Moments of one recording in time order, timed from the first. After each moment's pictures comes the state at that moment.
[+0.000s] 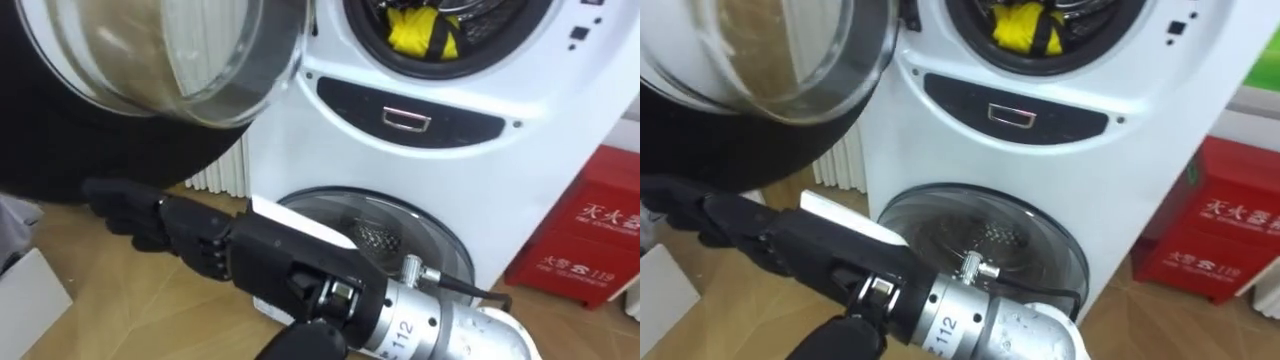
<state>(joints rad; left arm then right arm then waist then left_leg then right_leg) 0.10 0.28 -0.08 1.20 0.07 0.07 0.08 -0.18 -0.29 0.51 -0.48 0.38 0.11 0.54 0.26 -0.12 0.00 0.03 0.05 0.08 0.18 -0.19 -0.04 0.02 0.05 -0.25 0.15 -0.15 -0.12</state>
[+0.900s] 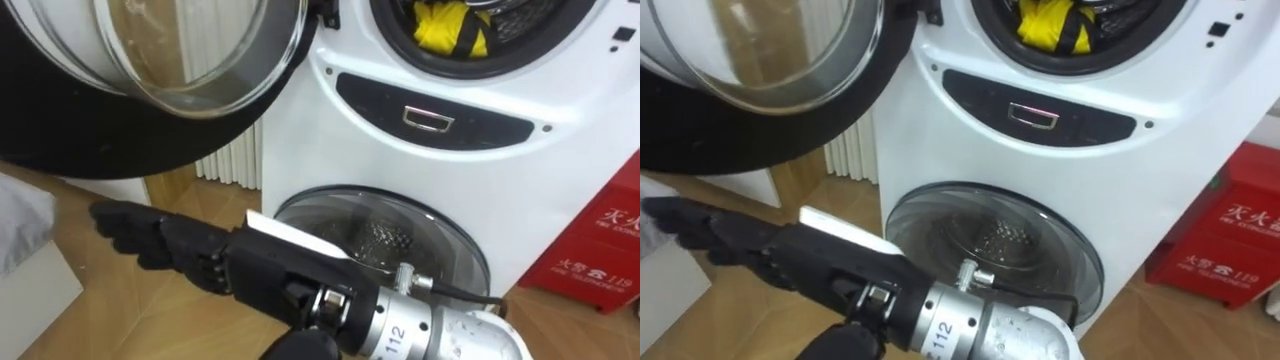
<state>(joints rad) 0.10 0.28 0.03 1.20 0.03 0.06 0.10 -0.16 -0.34 0.52 -0.43 0.35 0.13 0.52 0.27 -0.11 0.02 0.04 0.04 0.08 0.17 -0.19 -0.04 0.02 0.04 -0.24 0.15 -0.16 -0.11</state>
